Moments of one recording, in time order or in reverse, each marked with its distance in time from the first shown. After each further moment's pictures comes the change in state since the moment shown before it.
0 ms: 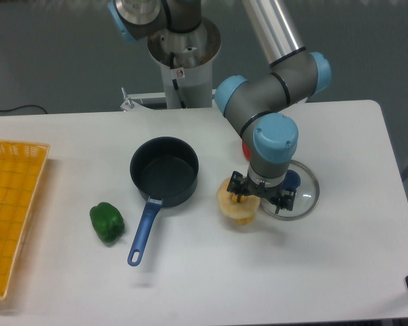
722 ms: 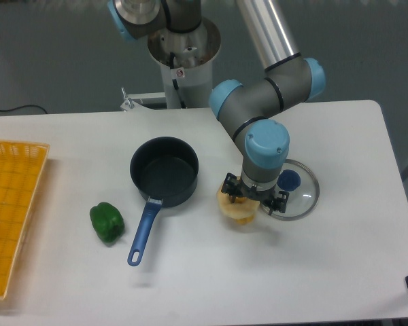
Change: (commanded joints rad) arm -0.006 -0.008 -0.002 0.000 0.014 0.015
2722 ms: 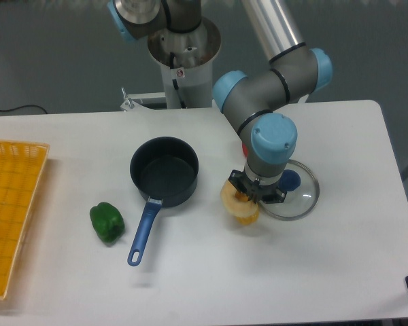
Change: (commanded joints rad) arm -0.002 0.055 0.064 -0.178 -0.023 0.057
